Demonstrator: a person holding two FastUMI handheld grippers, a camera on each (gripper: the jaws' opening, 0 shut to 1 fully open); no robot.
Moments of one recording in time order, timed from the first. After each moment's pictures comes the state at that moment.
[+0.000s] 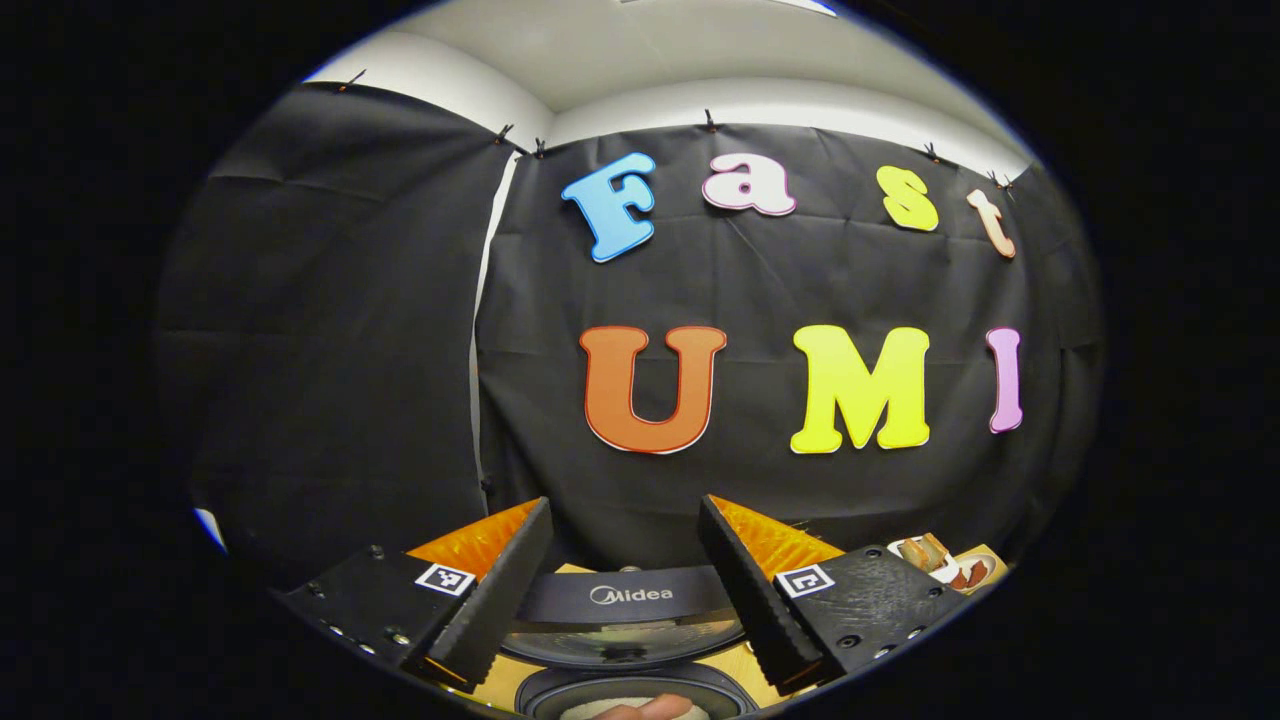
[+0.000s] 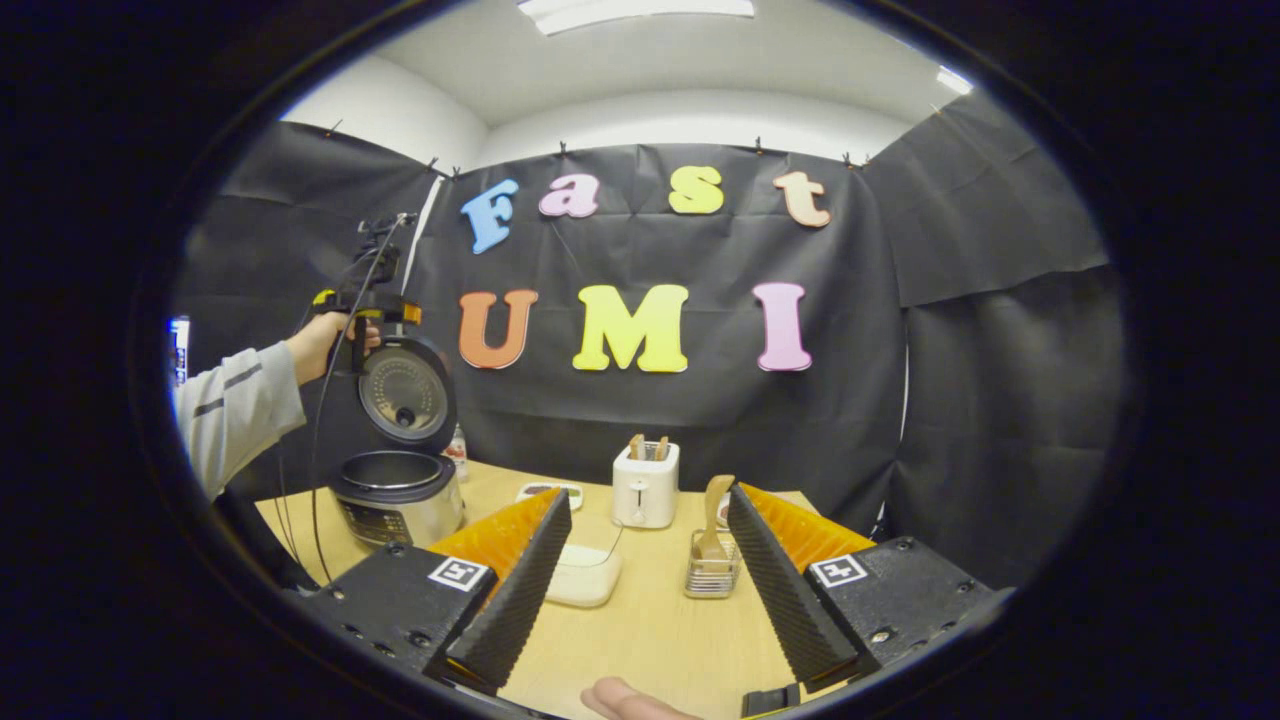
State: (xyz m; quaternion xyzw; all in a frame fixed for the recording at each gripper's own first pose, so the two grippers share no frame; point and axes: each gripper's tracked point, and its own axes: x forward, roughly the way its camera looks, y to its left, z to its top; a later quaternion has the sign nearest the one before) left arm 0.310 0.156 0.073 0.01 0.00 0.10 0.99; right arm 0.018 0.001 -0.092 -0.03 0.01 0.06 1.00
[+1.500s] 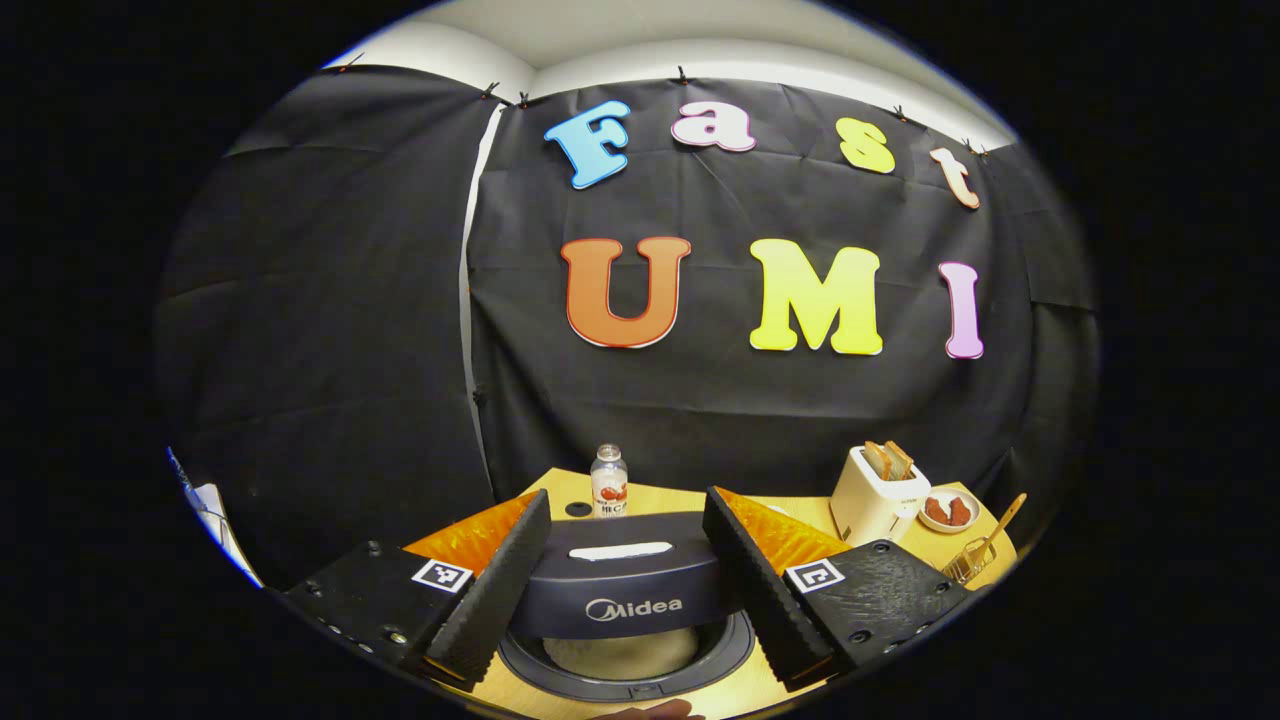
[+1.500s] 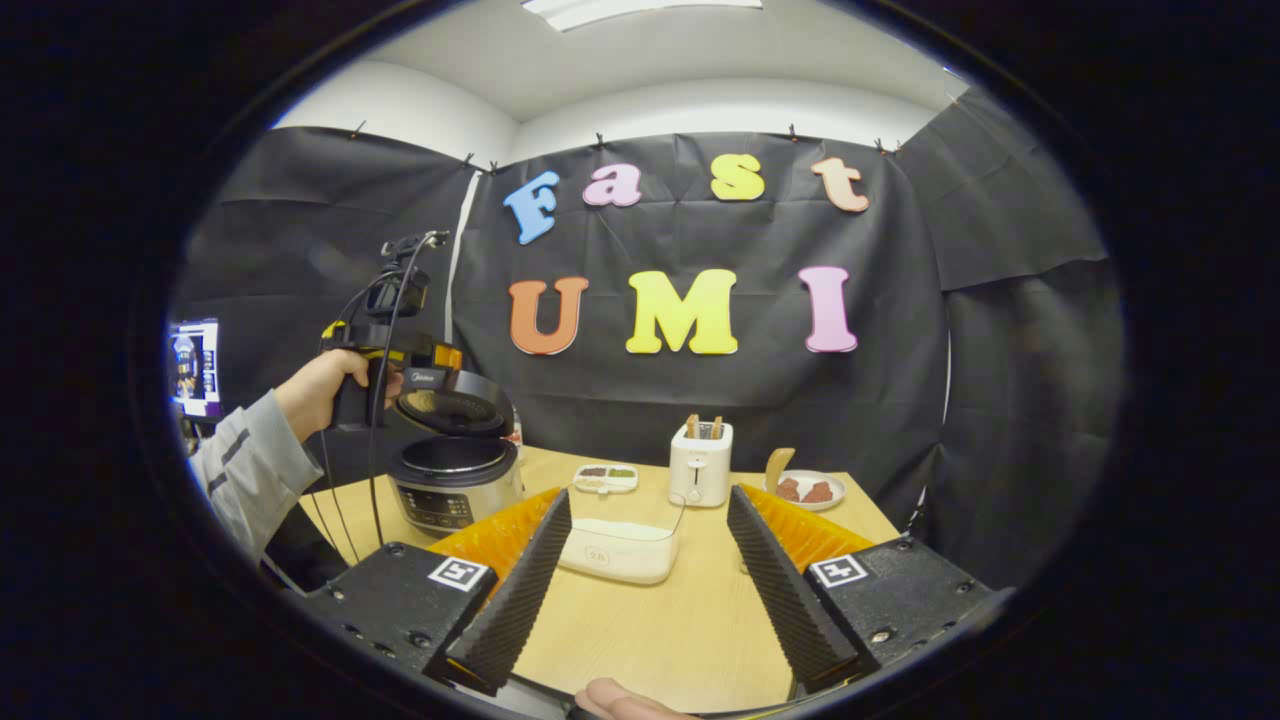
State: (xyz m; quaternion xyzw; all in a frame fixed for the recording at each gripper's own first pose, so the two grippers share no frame) left arm 0.197 0.097 -0.040 0.00 0.09 0.06 0.99; right arm -0.016 0.047 -0.109 -0.02 0.04 0.12 0.99
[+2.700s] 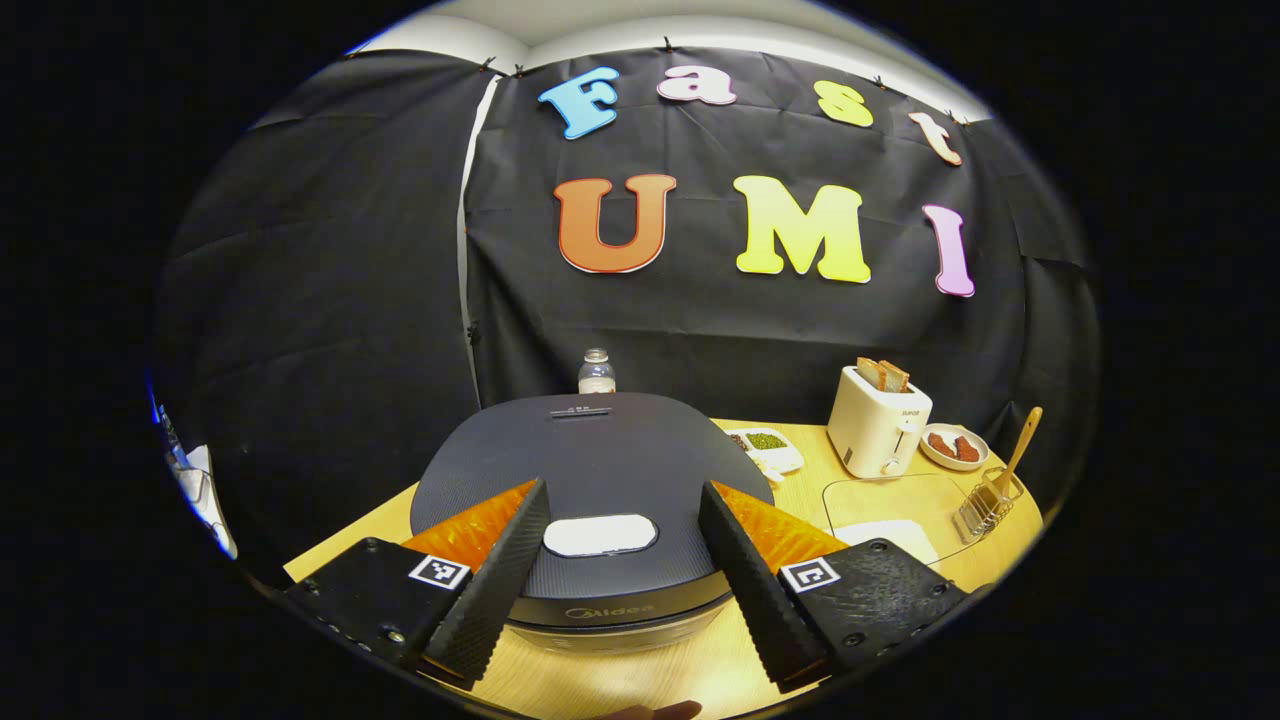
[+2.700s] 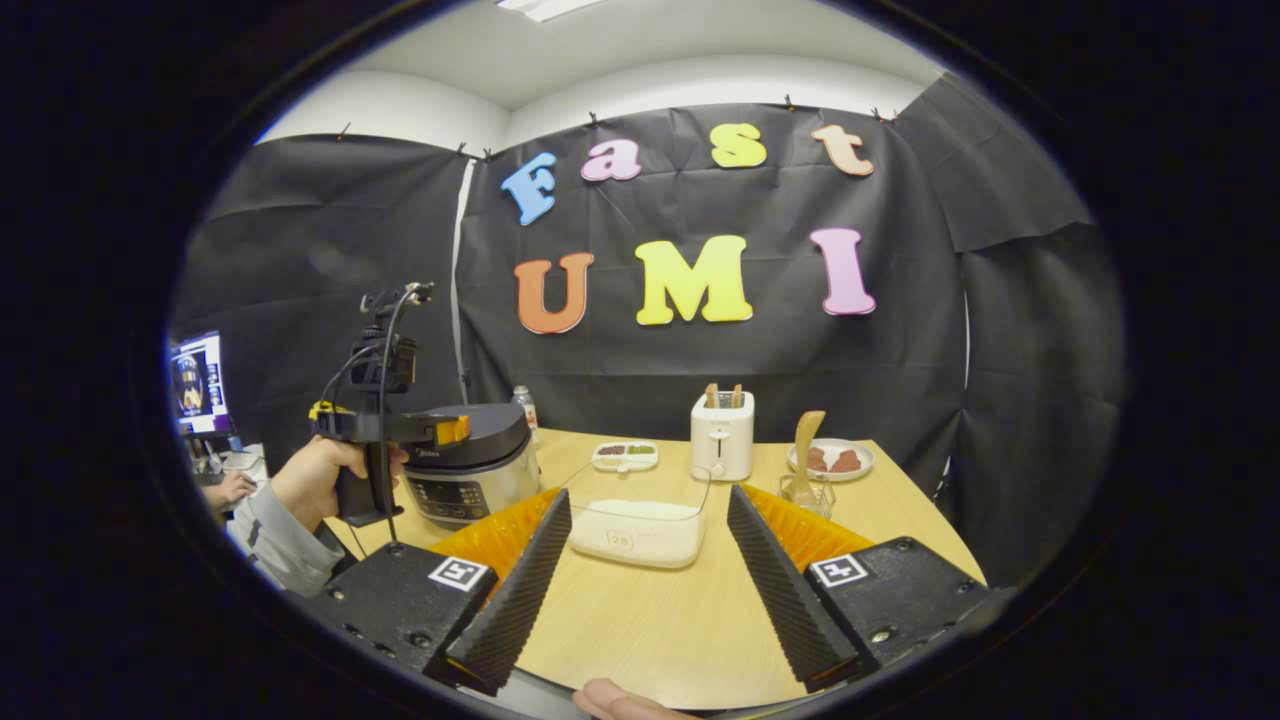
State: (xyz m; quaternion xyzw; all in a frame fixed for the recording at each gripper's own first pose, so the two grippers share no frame) left arm 0.159 0.082 -0.146 0.01 0.12 0.08 0.99; right arm 0.001 0.065 -0.135 0.01 0.08 0.14 0.99
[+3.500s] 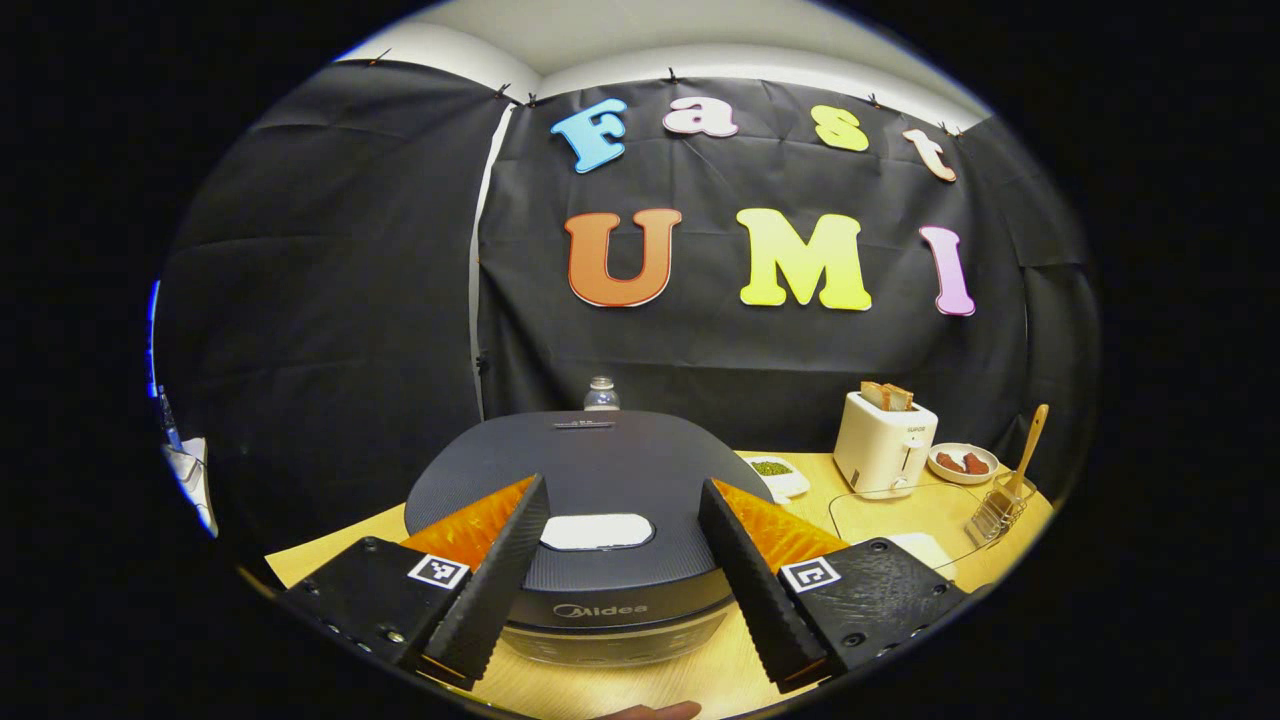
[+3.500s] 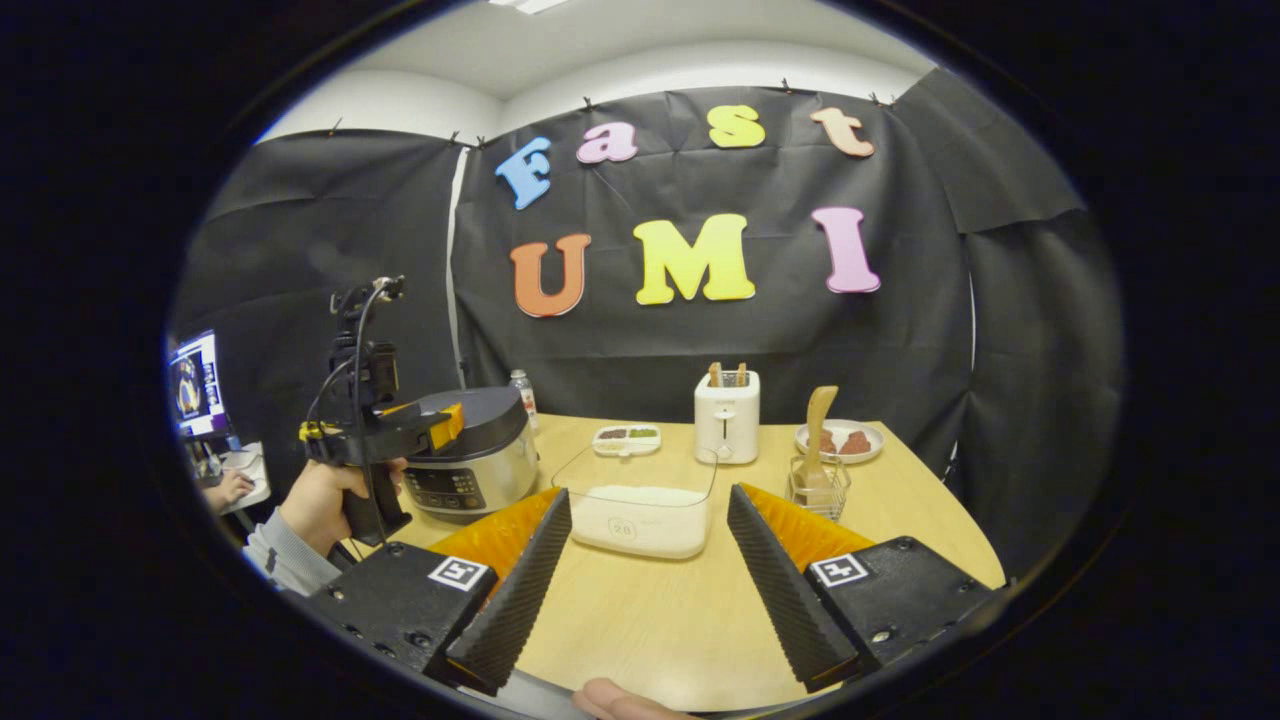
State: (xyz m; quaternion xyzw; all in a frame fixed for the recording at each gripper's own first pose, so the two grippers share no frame) left arm 0.164 0.080 -0.153 0.00 0.06 0.09 0.99; right arm 0.015 0.071 -0.156 0.01 0.10 0.14 0.98
